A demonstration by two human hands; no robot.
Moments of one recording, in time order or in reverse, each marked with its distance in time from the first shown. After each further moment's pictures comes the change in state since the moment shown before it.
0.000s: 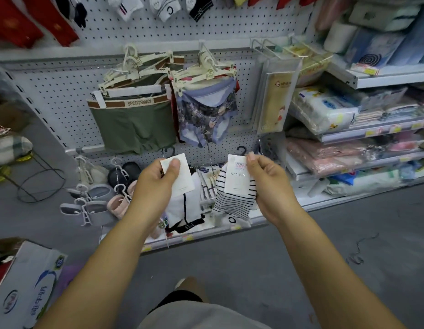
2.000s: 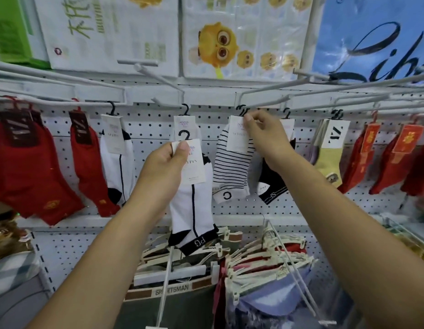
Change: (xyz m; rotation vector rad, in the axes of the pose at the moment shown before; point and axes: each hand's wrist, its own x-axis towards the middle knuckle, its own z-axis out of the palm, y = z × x) left_hand 0.400 0.305 -0.065 0.008 0.166 0.457; right_hand 0.476 -0.334 0.270 -0.468 -0.107 -0.801
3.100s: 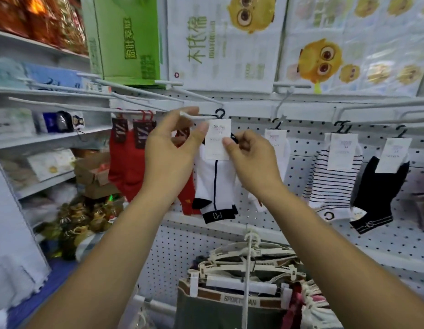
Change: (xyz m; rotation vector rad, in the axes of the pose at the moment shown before) left_hand 0.004 0.023 -0.135 0.148 0.388 0.530; right_hand -0.065 -0.085 0.173 0.228 -0.162 -0.206
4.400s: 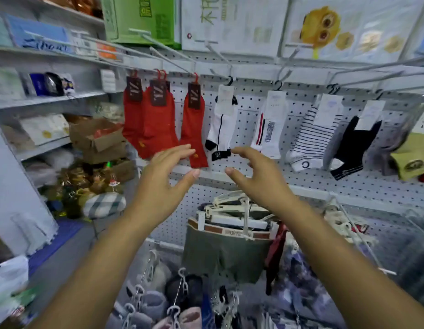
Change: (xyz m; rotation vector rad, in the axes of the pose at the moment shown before) left_hand -0.132 0.010 -0.103 0.430 -0.358 -0.050; right_hand -0.142 -0.029 -0.020 -0.436 -0.314 0.073
